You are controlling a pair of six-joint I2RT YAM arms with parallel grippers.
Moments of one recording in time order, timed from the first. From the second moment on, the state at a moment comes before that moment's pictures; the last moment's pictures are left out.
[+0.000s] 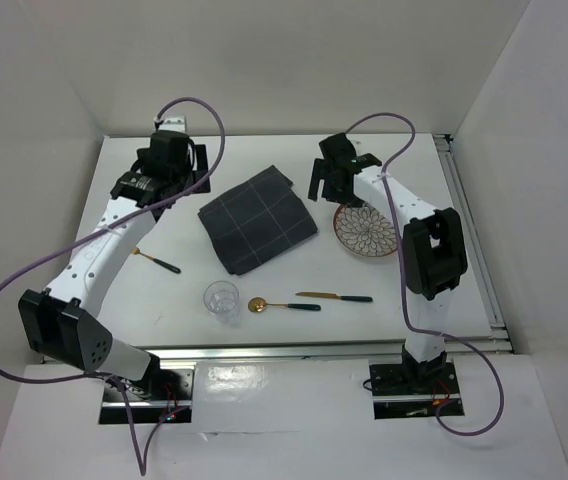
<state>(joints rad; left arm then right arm) -0.30 1.44 1.45 -0.64 -0.39 -0.25 0.39 1.95 1.65 -0.69 0.25 0.54</state>
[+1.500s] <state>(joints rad) 0.08 1.51 1.33 -0.93 -0.07 -0.68 0.95 2.36 2.02 -0.70 0.07 0.23</state>
